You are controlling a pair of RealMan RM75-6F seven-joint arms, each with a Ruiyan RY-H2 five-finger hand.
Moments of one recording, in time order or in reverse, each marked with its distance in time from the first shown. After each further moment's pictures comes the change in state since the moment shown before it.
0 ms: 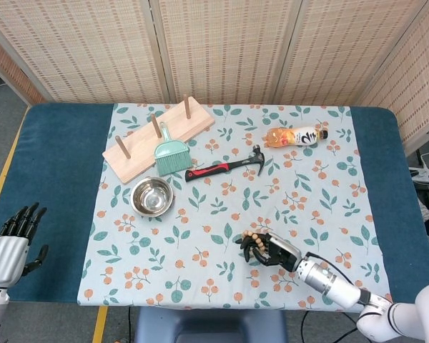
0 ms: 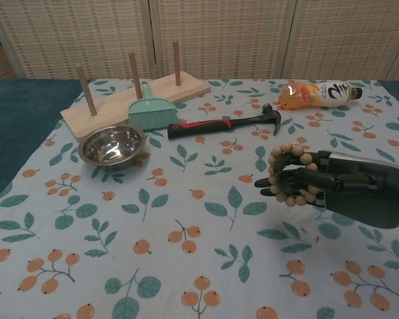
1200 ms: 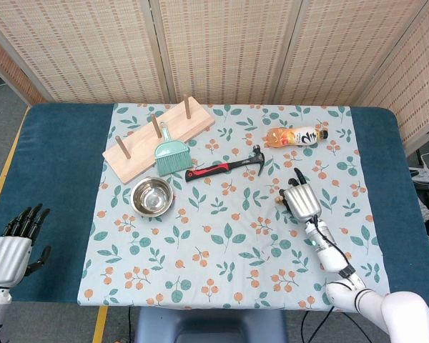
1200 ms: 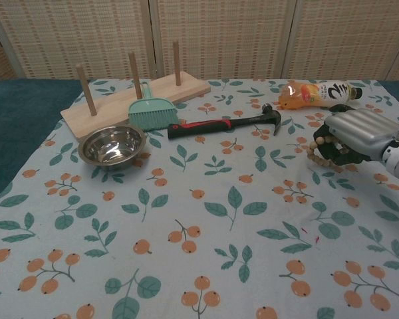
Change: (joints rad) left arm -0.004 0.000 0.005 -0.003 0.001 -0.010 0.005; right arm -0.035 -0.295 0.314 0.506 0.365 -0.119 -1.835
